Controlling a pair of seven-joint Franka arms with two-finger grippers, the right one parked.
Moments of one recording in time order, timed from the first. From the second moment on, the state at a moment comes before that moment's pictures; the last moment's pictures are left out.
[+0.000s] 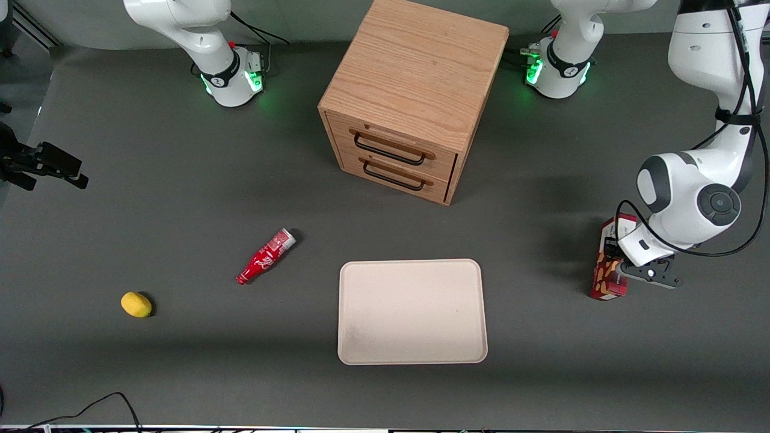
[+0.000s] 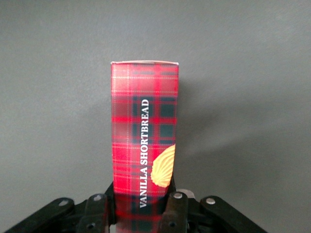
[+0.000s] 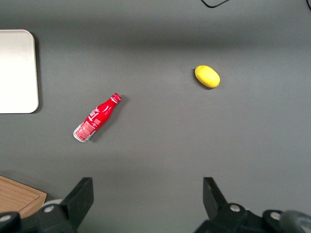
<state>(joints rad) -0.08 0.40 0.14 -2.02 -0.06 2.45 0.41</state>
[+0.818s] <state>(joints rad) -0.12 0.26 0.12 -1.42 -0.05 1.53 0.40</state>
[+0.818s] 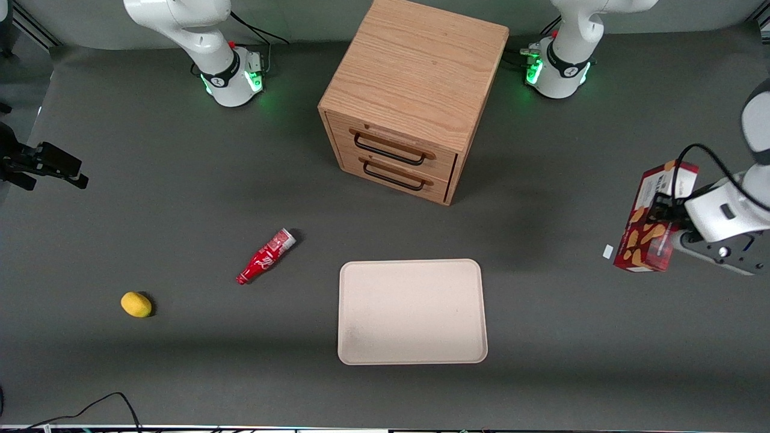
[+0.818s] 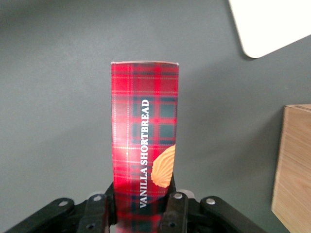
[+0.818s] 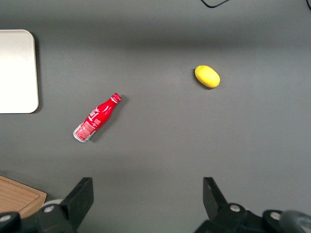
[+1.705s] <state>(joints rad) -0.29 0.60 -0.10 -1.09 0.01 1.66 -0.24</state>
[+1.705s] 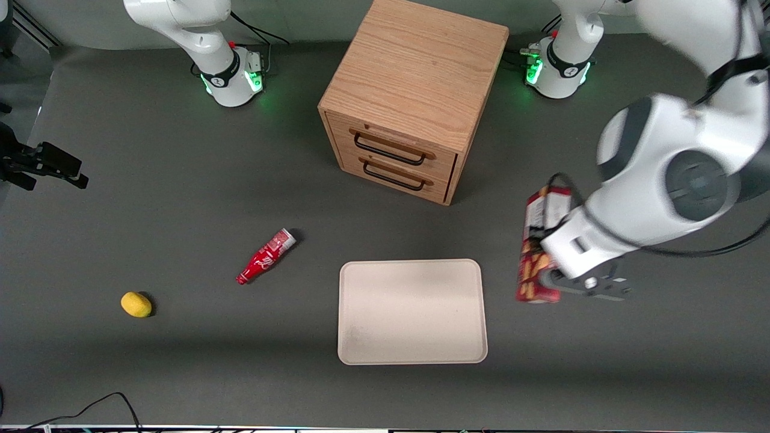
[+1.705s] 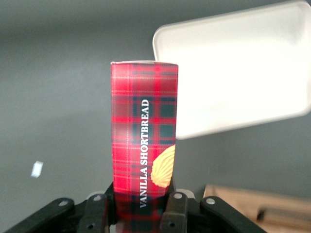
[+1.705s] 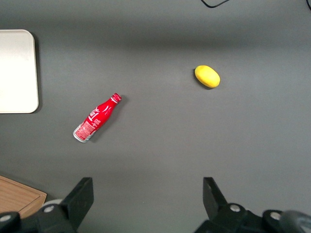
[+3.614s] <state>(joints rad) -0.41 1.02 -0.09 -0.95 0.18 2.11 -0.53</state>
